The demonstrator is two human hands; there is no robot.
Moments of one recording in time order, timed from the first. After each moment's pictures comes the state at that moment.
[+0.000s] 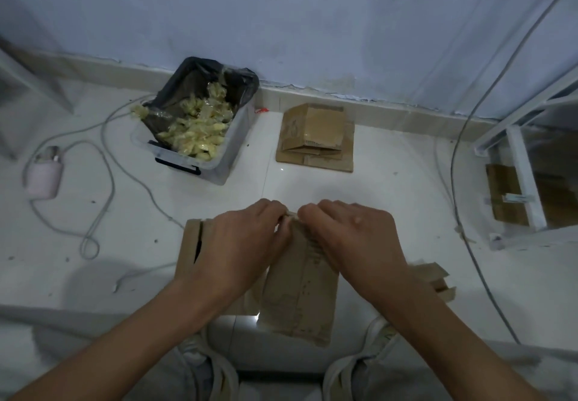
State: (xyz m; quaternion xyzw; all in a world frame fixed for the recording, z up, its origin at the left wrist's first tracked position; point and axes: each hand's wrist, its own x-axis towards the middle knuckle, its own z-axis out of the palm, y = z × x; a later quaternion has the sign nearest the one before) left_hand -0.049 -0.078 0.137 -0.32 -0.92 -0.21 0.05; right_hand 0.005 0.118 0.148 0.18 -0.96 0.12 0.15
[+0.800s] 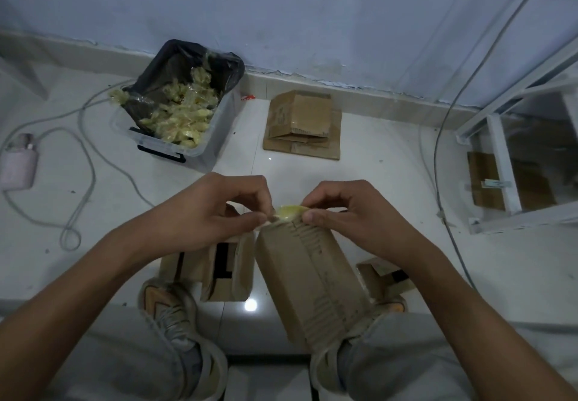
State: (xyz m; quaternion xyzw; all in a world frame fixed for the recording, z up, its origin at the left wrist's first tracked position) left_hand -0.086 -0.105 0.181 -0.35 -0.77 -0.43 -0.31; right_hand -0.004 0.155 0.161 0.03 -0.84 0.53 -0.13
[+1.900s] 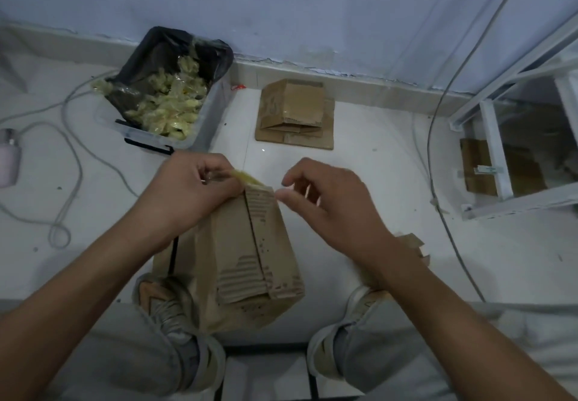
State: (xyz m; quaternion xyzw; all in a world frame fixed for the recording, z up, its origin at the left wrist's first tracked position) left_hand -0.084 -0.101 0.174 -0.09 -0.83 -0.50 -0.22; right_hand -0.002 0.123 0.159 0.04 -0.94 0.33 0.01
